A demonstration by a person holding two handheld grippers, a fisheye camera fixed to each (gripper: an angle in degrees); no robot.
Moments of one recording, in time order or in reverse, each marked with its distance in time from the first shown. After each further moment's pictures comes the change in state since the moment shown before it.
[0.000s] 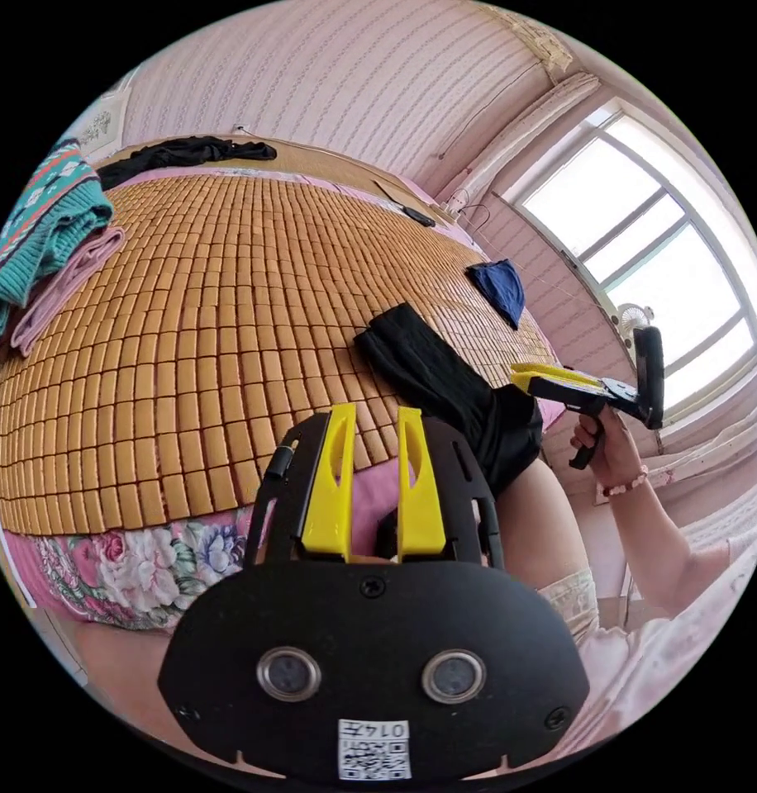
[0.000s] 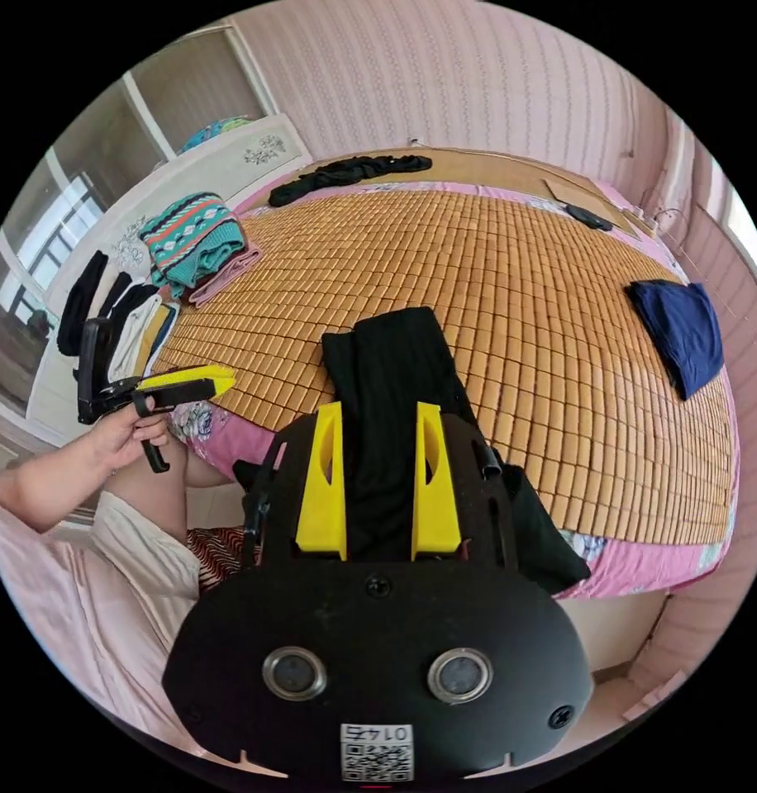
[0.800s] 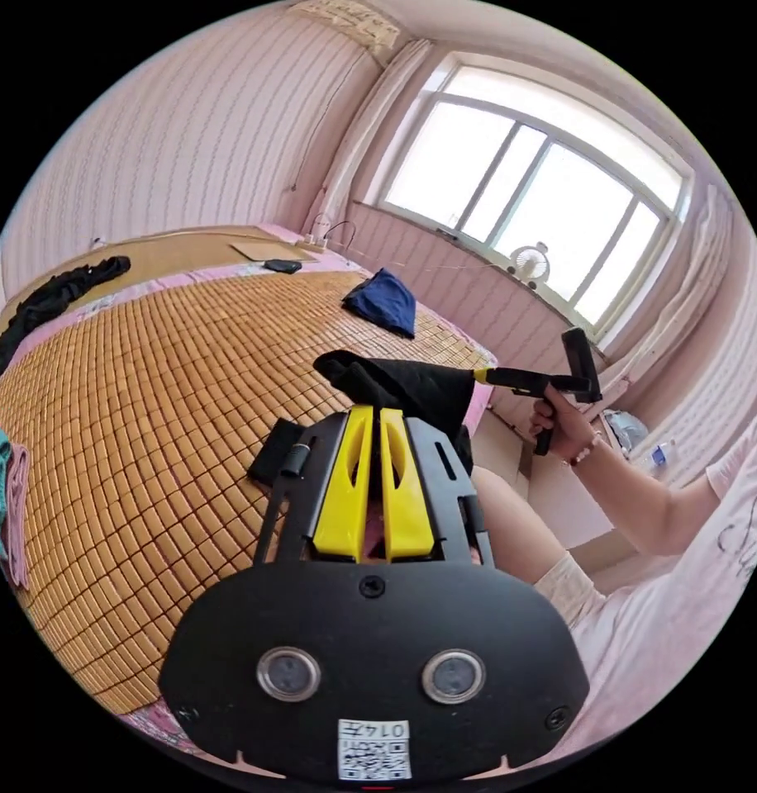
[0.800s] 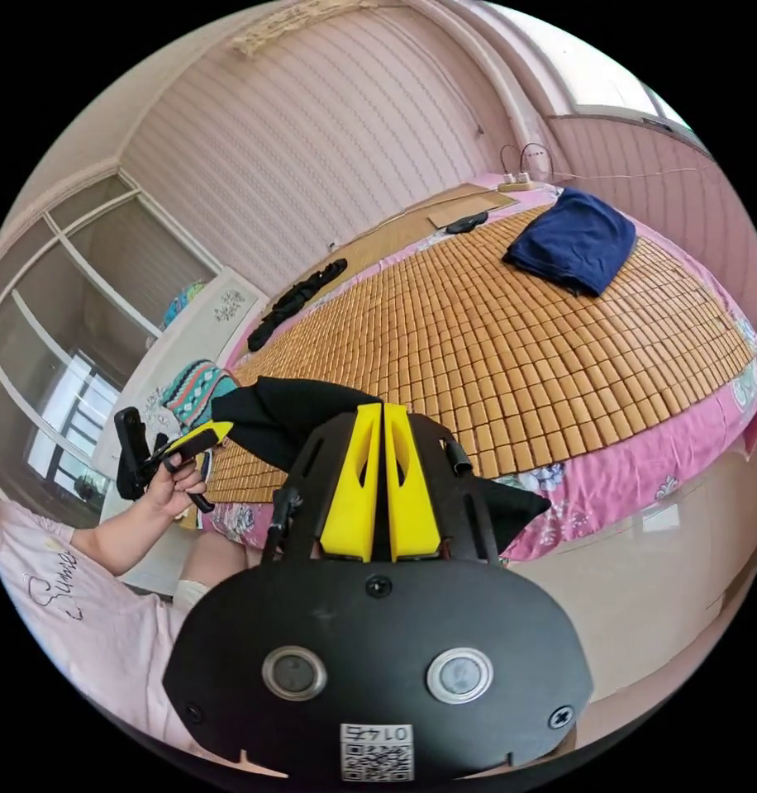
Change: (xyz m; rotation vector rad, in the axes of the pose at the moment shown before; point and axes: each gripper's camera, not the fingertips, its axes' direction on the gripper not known) left arm 0.130 0.075 -0.104 0.146 0.275 0.504; right arm 0.102 0.083 -0.167 0.417 -0.145 0.460
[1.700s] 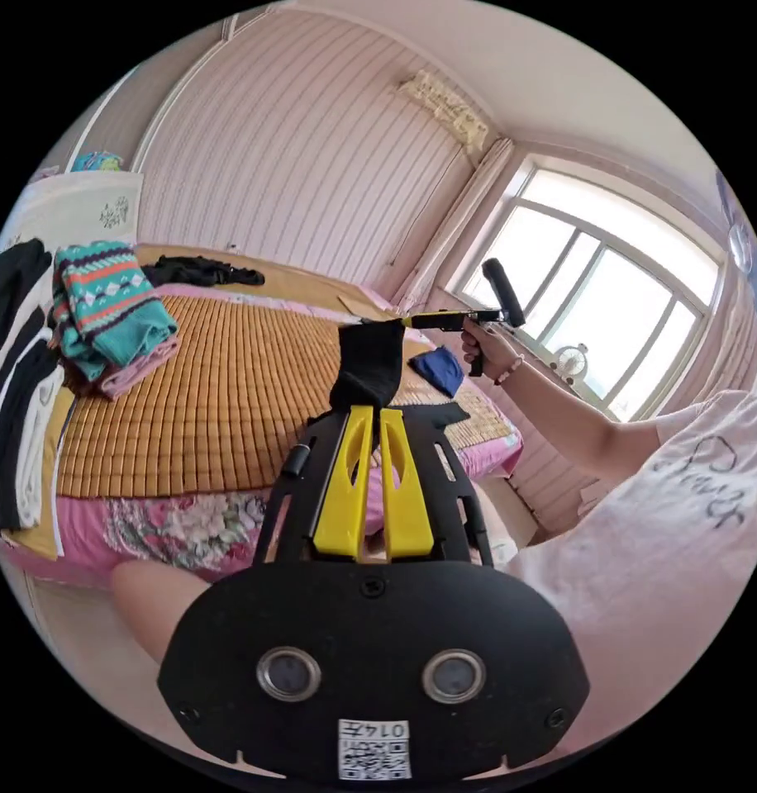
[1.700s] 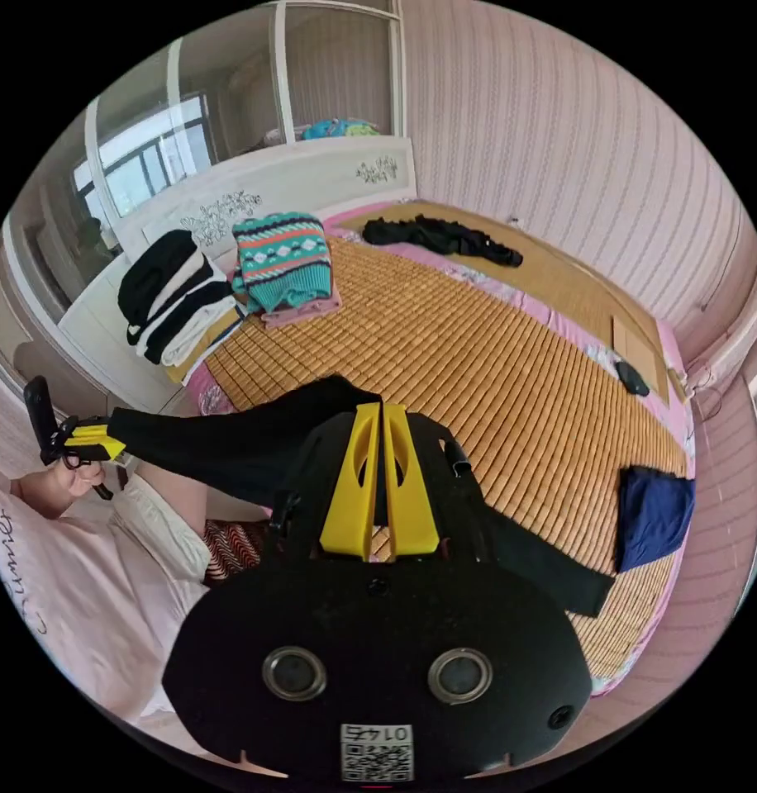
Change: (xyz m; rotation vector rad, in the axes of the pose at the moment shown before) left arm 0.101 0.253 -0.243 0.180 -0.316 -0.372; right arm -0.371 -0.030 0.210 -0.406 0.025 -0.759
